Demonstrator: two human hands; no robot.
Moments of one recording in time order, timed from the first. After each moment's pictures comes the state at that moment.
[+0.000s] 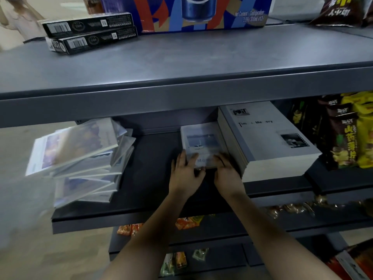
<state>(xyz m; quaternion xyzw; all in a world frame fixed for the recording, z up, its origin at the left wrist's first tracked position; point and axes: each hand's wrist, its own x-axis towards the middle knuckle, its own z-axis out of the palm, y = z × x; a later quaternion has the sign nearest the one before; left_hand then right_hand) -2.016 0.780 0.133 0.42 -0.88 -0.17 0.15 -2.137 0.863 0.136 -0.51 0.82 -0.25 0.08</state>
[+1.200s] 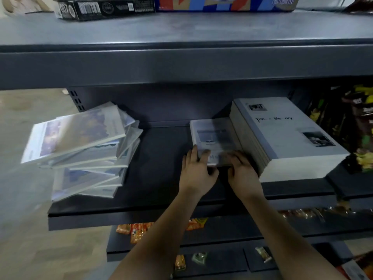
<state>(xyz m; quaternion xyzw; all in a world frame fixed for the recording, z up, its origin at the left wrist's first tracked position) -2.014 0.778 0.128 0.40 -0.88 -0.18 0.19 -2.134 0.866 0.133 -0.51 0.81 -0.28 0.01</state>
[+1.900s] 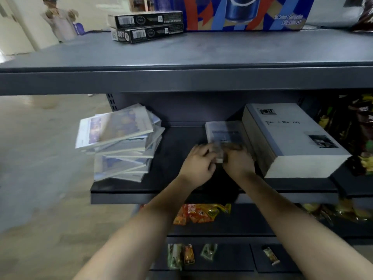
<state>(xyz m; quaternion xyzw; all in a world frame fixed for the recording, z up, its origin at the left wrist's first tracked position) -1.956 0.780 0.168 0.27 -0.92 -0.11 0.25 -2.097 0.841 0.178 -0.54 0.83 -0.15 0.00</state>
